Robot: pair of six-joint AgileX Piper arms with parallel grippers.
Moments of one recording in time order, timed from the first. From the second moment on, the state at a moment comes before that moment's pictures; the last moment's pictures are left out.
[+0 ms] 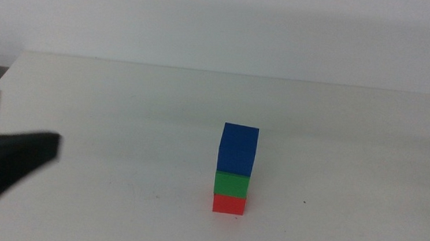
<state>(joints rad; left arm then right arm) -0.46 0.57 -0.84 -0.22 0.82 0.16 0.09 0.44 -0.59 0.01 0.57 0.14</state>
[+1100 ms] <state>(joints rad) -0.12 0.13 -0.30 0.00 0.40 0.16 0.07 0.29 -0.40 -0.06 0.36 0.14</state>
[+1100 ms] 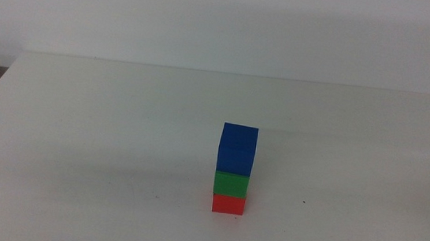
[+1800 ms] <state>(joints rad) -0.11 0.00 0.00 -0.09 0.17 0.16 0.06 0.00 0.00 -0.08 0.20 0.14</state>
